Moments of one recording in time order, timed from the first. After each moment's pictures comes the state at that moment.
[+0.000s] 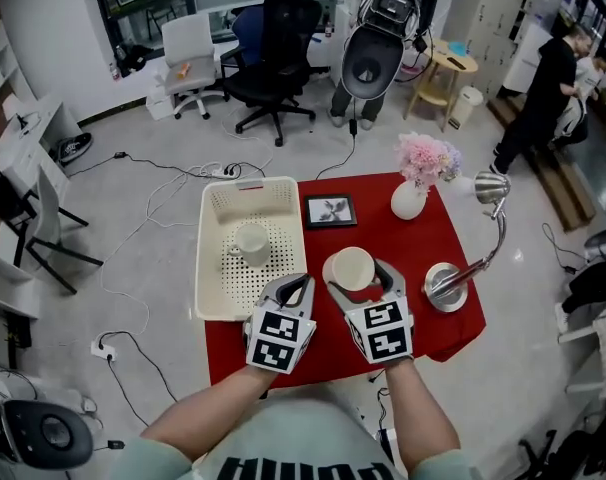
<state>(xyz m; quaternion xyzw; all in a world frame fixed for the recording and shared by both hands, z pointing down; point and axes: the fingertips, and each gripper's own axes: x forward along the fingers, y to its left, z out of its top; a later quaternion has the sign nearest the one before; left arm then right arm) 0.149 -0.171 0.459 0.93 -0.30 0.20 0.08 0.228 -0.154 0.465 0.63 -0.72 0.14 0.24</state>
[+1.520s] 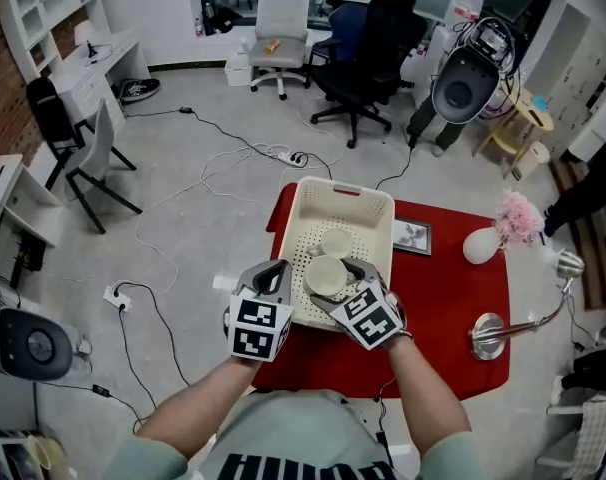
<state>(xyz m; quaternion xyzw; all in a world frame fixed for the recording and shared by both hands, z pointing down) -0.069 -0.259 0.458 0.85 -0.48 0.17 0.13 0.005 -0.239 0.516 0.35 -0.86 0.08 0.37</state>
